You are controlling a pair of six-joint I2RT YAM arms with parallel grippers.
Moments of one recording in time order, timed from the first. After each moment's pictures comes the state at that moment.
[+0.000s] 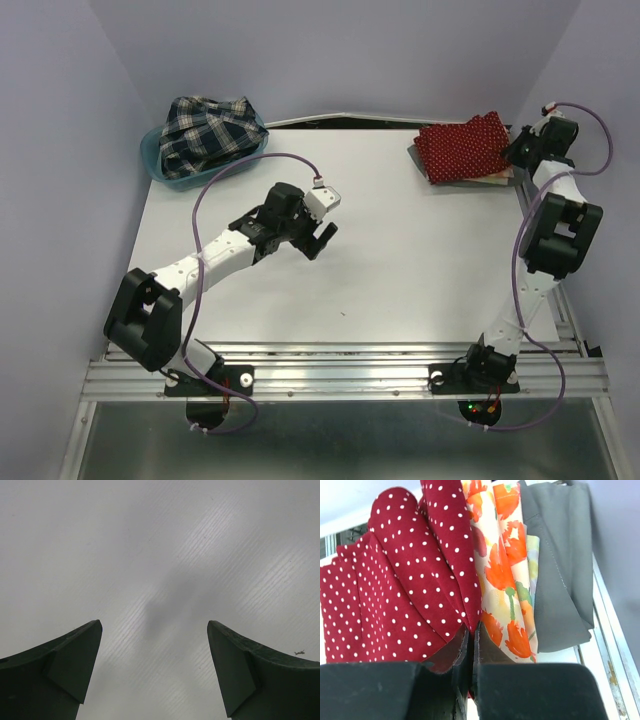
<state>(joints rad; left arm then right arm) -0.62 1.45 0.99 -0.23 0.15 0.23 -0.39 2.16 1.78 -0.12 -0.31 0.18</state>
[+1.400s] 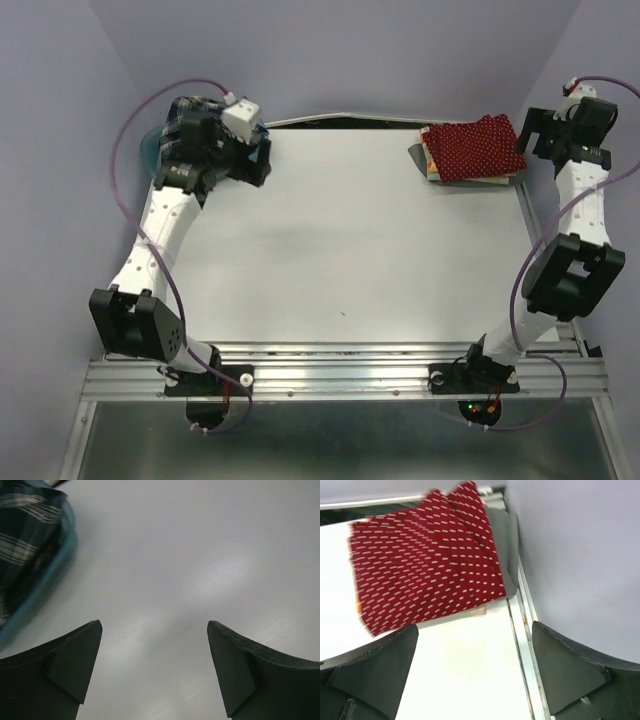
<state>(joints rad) -0.27 1.42 1.34 -0.49 0.28 0.18 -0.40 1.81 1.70 -0.38 -0.16 -0.06</state>
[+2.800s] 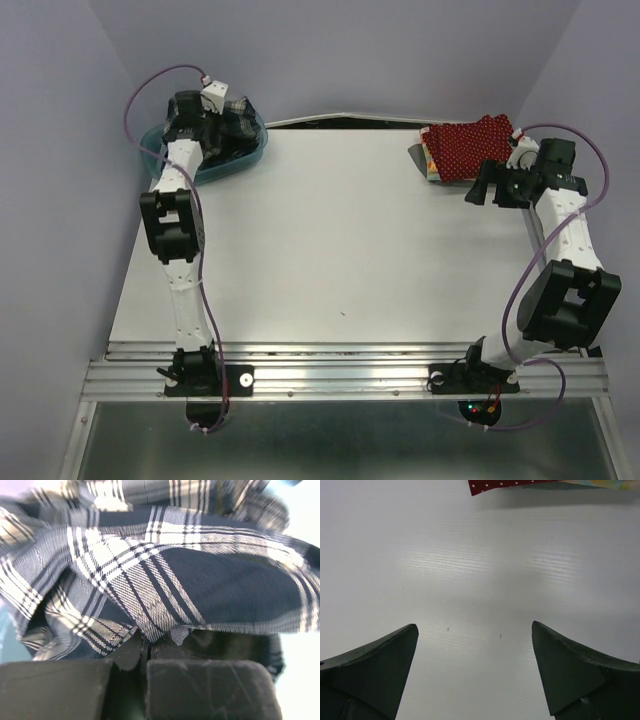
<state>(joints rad) 0.06 2.38 2.15 -0.26 0.10 0.35 -0.31 1.53 1.35 -0.68 -0.48 -0.13</state>
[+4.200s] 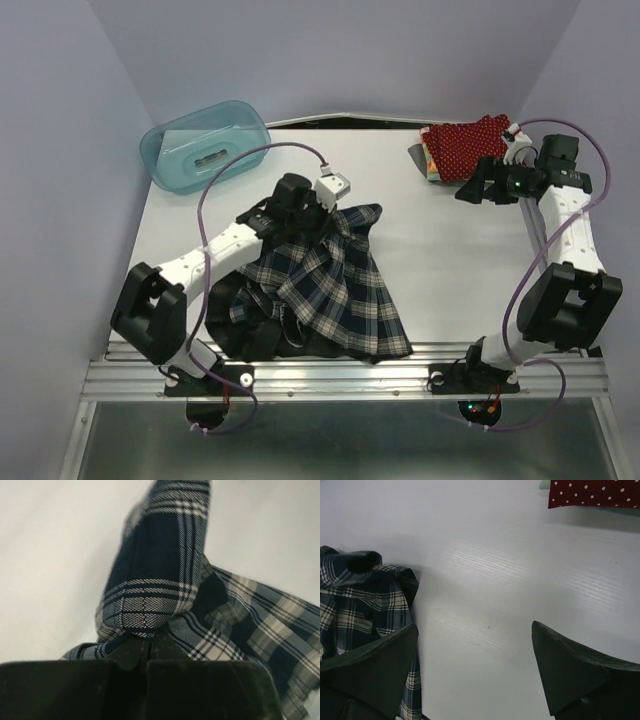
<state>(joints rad) -0.65 1.45 1.05 -0.21 0.29 0.08 -0.31 1.51 1.40 -0.76 -0.74 -0.19</state>
